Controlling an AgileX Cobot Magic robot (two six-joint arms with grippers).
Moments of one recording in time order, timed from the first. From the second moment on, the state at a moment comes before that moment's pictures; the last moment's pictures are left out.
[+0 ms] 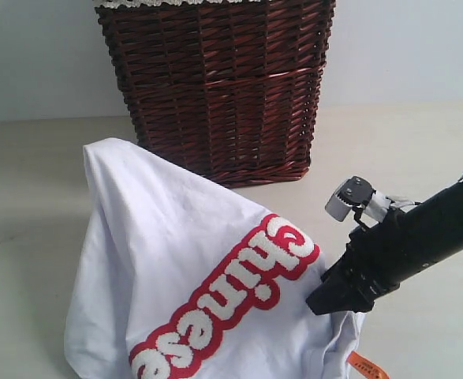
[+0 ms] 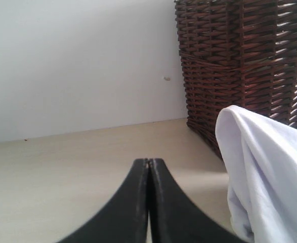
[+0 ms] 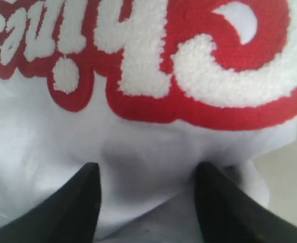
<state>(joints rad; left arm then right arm) -0.17 0.01 0.00 0.49 0.13 -0.42 0.12 1.91 -0.78 1.13 0.79 -1.68</state>
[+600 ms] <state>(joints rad) -0.17 0.01 0.00 0.49 0.13 -0.42 0.12 1.66 -0.77 1.12 0.87 -1.81</state>
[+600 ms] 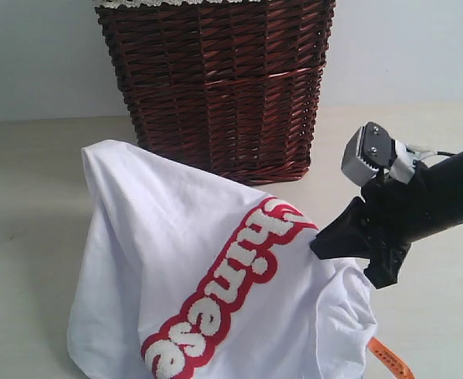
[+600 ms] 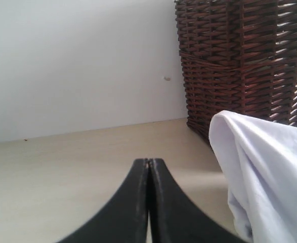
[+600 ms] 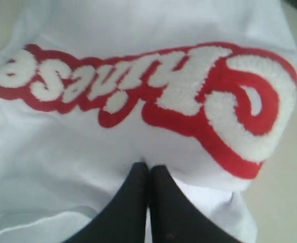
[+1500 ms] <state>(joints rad) -0.17 0.01 0.00 0.49 0.13 -0.42 -0.12 1.77 -0.78 0.87 0.96 -1.62</state>
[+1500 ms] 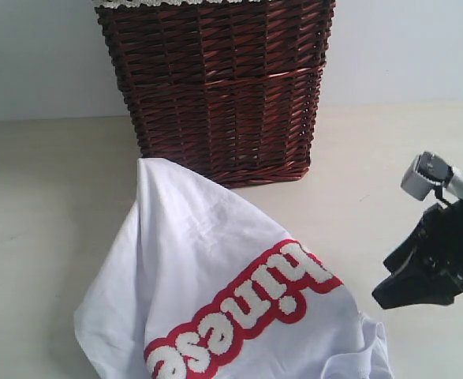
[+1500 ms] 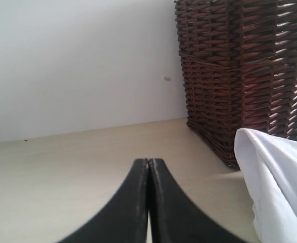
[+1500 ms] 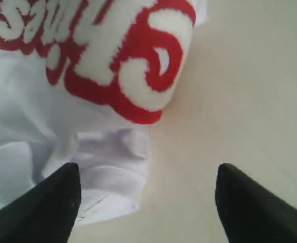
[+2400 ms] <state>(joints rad) -0.17 0.01 0.00 0.49 0.13 -0.42 -0.04 1.82 -0.82 0.87 0.89 -1.67</state>
